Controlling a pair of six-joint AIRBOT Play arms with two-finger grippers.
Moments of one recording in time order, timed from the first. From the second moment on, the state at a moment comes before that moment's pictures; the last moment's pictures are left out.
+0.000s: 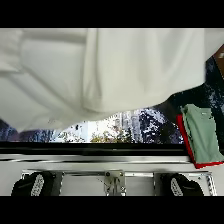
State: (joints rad) left arm 0.35 -0.49 1.46 0.88 -0.93 -1.27; right arm -0.21 -0.71 1.62 -1.22 1.07 1.43
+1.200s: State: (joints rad) left arm 0.32 -0.52 0.66 0.61 -0.91 -1.28; right arm -0.21 -0.73 0.71 -1.10 1.22 1.57
